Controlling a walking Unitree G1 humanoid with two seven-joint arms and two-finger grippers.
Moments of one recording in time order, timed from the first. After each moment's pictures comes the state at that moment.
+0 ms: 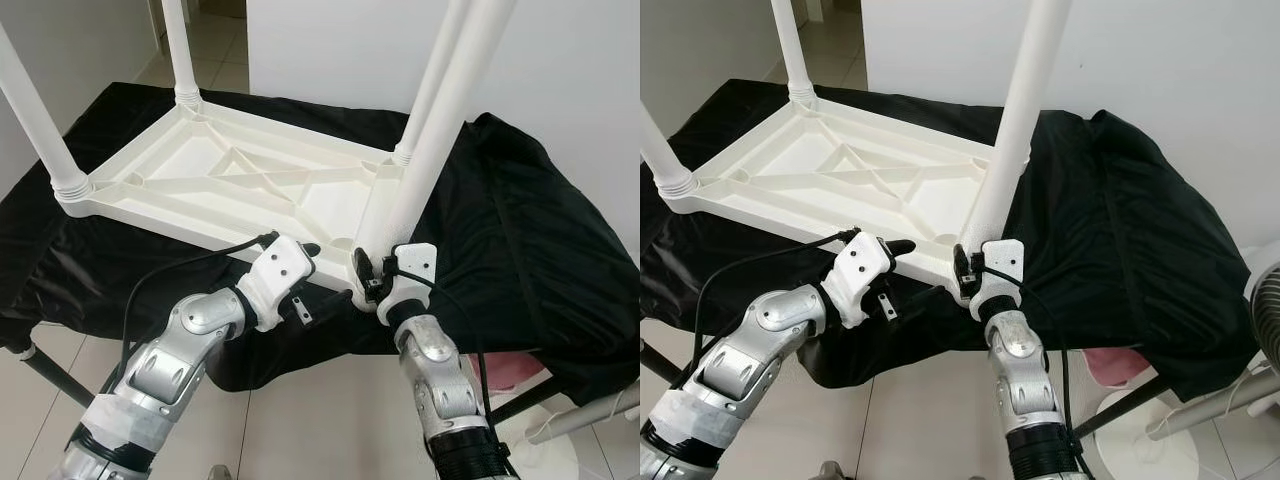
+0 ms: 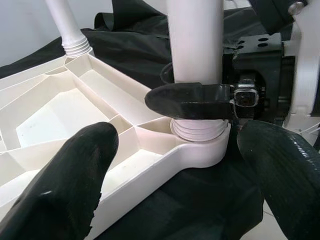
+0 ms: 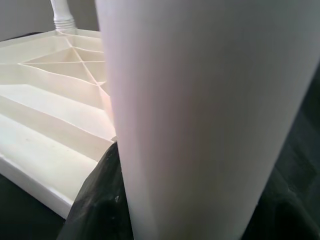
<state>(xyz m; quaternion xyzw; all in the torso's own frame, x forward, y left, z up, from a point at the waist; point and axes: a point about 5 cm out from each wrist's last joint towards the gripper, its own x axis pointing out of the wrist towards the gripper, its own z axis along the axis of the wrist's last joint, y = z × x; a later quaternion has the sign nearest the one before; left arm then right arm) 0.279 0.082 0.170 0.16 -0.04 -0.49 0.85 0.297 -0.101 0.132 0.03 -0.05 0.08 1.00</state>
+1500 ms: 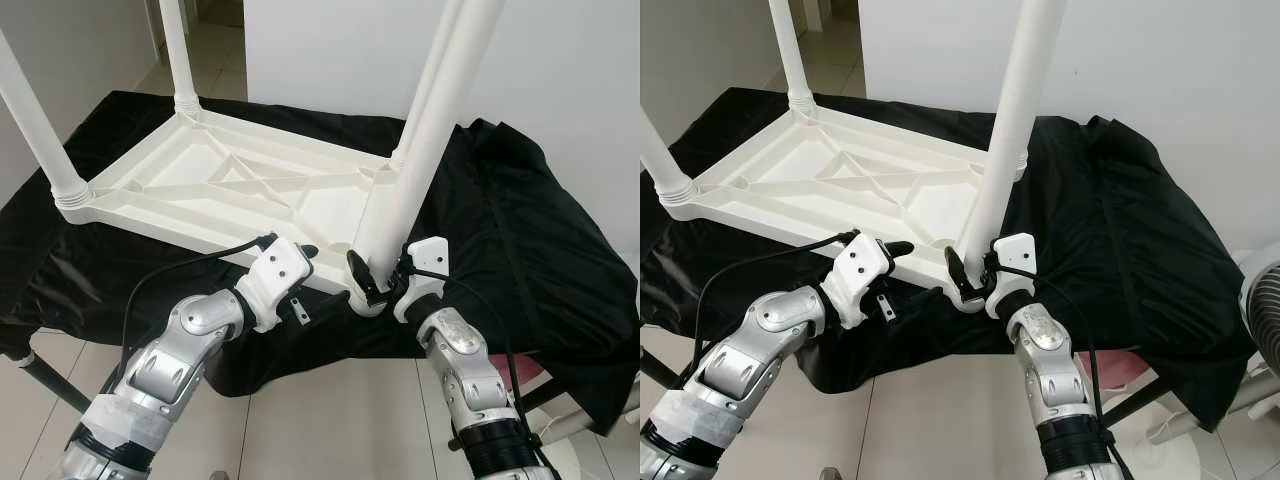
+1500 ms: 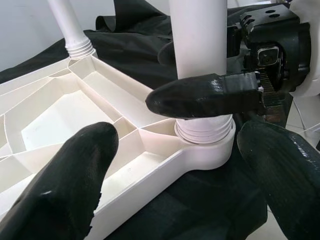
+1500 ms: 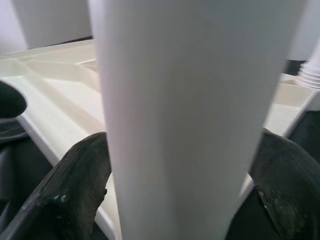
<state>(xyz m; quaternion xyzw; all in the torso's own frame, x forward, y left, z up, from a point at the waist) 0.281 0.084 0.166 0.16 -0.04 -0.49 0.86 0.307 -0.127 0.139 -0.02 -0.06 0.23 0.97</state>
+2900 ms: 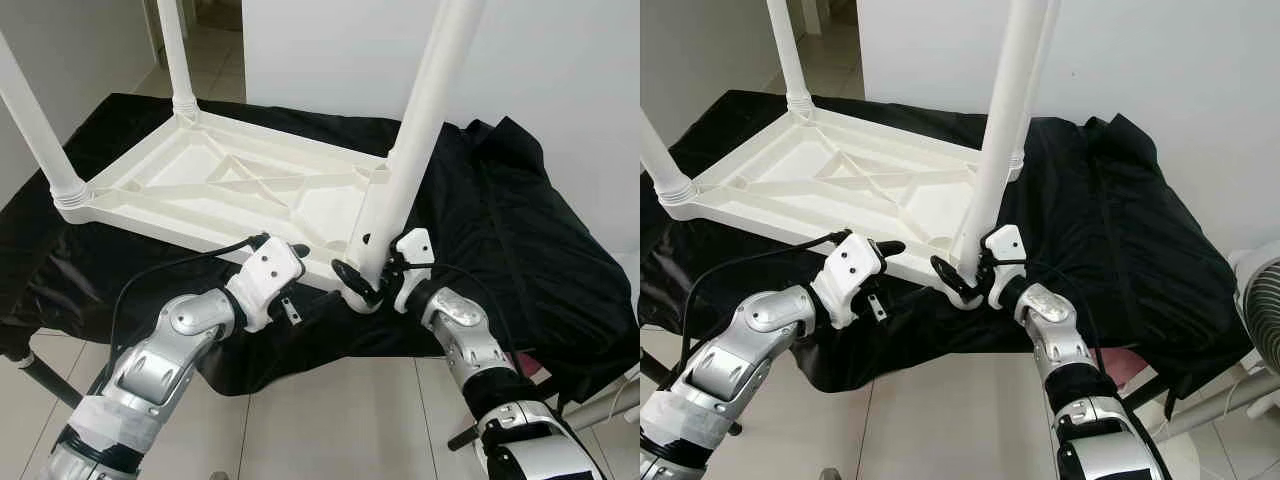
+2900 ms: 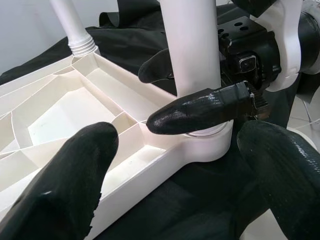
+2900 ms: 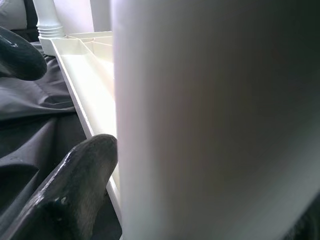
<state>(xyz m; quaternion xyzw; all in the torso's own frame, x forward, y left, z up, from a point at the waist) 0.280 0.093 0.167 0.17 -0.03 -0.48 0.86 0.337 -0.124 0.125 -0.04 -0.06 0.36 0.93</state>
